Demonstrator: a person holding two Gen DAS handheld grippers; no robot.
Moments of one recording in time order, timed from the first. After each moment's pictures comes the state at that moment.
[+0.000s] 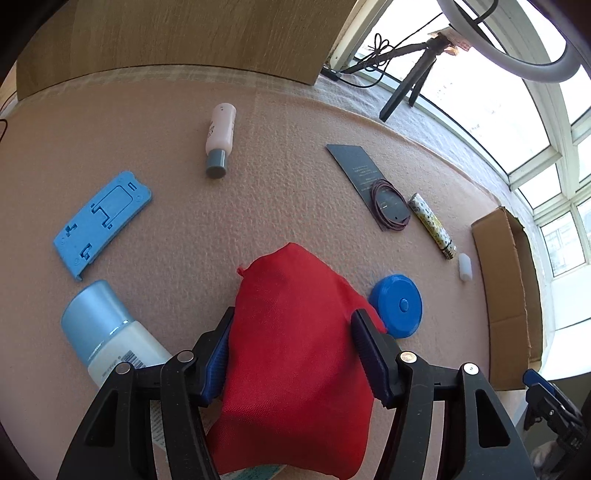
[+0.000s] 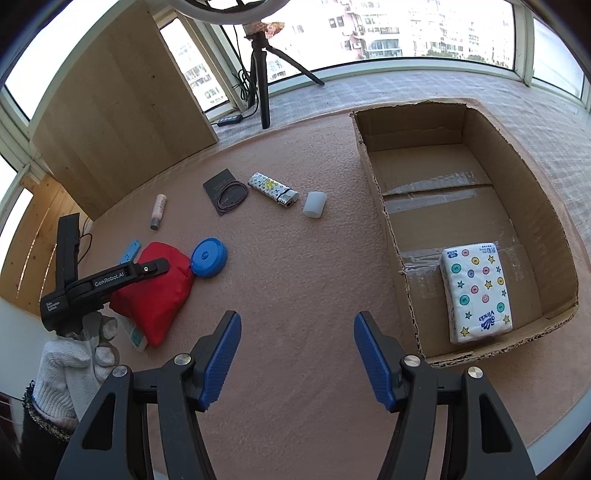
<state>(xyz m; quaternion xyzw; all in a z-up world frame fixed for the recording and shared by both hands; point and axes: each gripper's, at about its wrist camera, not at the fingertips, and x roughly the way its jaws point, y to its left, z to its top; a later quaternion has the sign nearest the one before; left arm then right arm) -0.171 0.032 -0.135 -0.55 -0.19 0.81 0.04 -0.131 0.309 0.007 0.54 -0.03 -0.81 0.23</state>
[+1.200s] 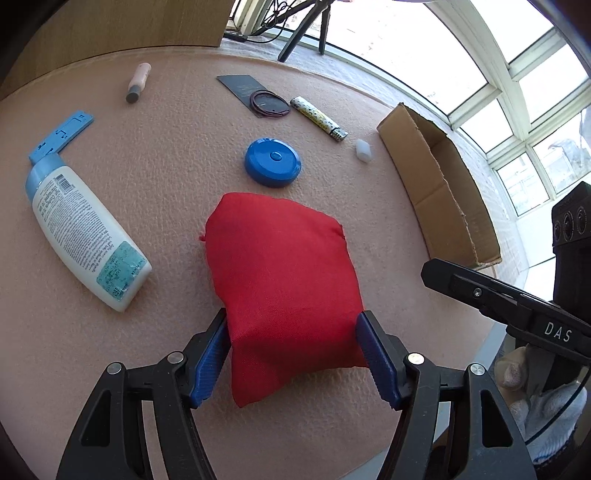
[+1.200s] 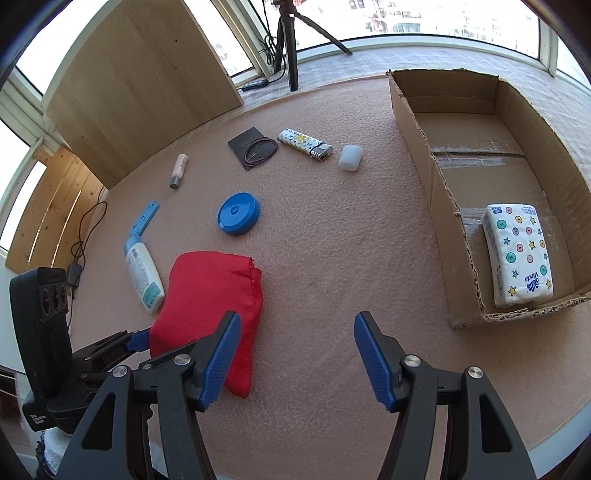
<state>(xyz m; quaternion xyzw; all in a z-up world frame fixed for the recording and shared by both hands) -0.057 0.113 -0.116 -0.56 -0.17 0.80 0.14 -0.107 0.293 -0.015 0.57 -0.02 -0.77 0.27</state>
